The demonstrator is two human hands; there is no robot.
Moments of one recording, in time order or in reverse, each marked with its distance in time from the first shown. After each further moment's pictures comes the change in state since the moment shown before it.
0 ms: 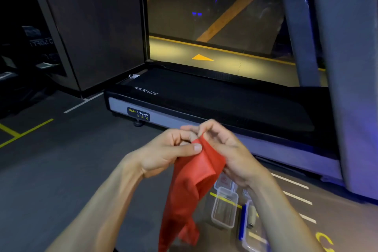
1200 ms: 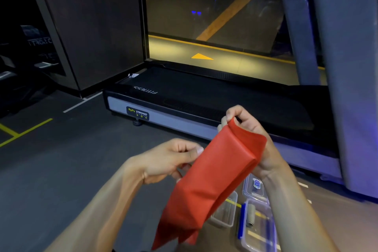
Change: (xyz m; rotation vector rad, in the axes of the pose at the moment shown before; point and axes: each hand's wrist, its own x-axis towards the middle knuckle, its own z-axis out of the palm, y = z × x) left_hand -0.003 0.000 0.017 0.117 -0.057 -0.233; right_hand -0.010 -0.023 -0.034 0.163 0.071 -0.099
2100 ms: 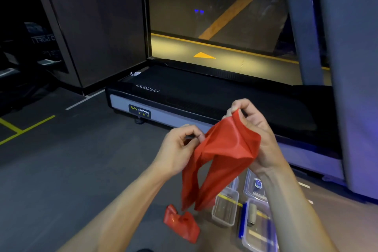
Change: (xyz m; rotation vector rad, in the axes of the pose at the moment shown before) left_hand 0.044 -0.036 -0.001 0.211 0.608 0.451; right_hand 0.010 0.003 0.008 0.039 0.073 -0.120
